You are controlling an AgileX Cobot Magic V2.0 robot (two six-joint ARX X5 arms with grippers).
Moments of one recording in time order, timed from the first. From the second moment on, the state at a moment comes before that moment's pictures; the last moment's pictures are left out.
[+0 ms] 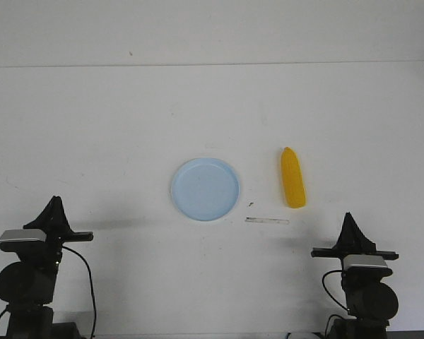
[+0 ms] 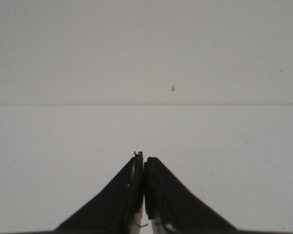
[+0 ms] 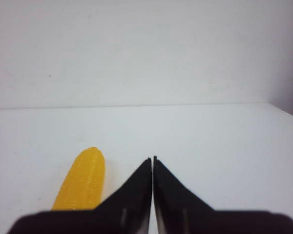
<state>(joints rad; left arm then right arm) 0.05 0.36 0.33 0.18 0.00 0.01 -0.05 0.00 0.01 0.06 0.00 0.03</state>
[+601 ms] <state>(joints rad) -0.01 0.32 0.32 0.14 0.00 0.01 -0.05 0.00 0.01 0.06 0.00 0.03</state>
